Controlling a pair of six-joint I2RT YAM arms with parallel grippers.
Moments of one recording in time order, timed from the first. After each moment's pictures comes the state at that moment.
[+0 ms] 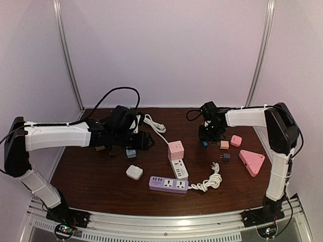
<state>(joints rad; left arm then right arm) -0.86 1.56 1.08 -0.26 -0.02 -0.59 0.48 1.97 1.37 -0.48 0.14 0.53</state>
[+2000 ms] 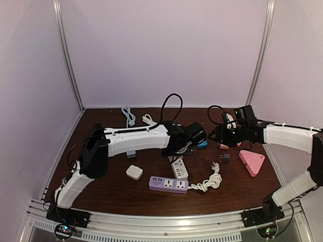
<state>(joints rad) -1.13 2.43 2.18 -0.93 -0.57 -1.05 0.36 1.39 0.85 -0.21 -0.31 0.54</state>
